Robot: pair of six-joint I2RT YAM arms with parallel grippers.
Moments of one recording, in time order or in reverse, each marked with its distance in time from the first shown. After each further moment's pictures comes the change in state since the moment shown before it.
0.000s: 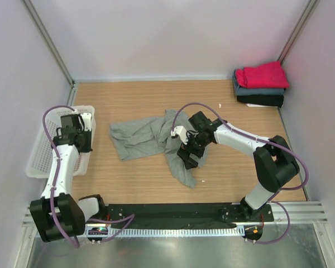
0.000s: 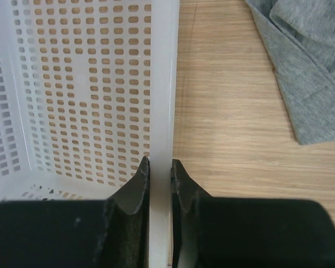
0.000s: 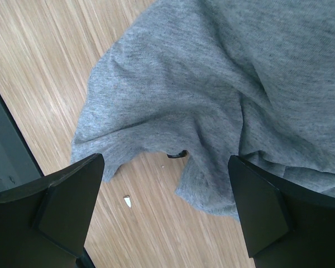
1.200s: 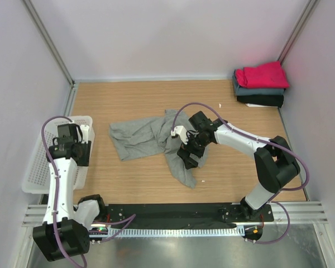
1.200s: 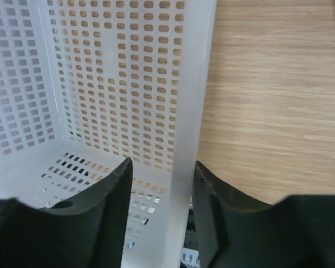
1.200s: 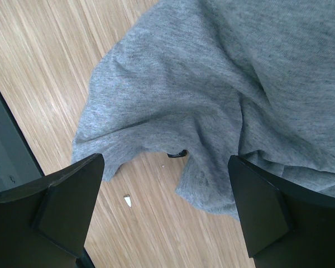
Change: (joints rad) left arm 0.013 -0.196 -0.007 -0.290 -0.115 0.048; right arm 0.000 -0.008 0.000 -0.001 -0.002 -0.003
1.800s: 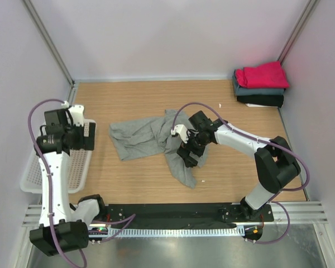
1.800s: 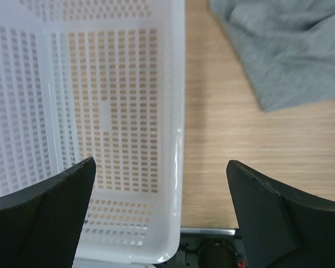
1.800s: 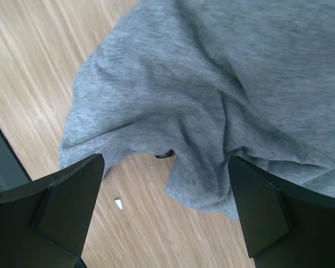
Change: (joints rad) left arm 0.006 0.035 0.227 -0.039 0.167 0.006; right arm 0.000 -0.003 -0.003 0.022 0.038 0.018
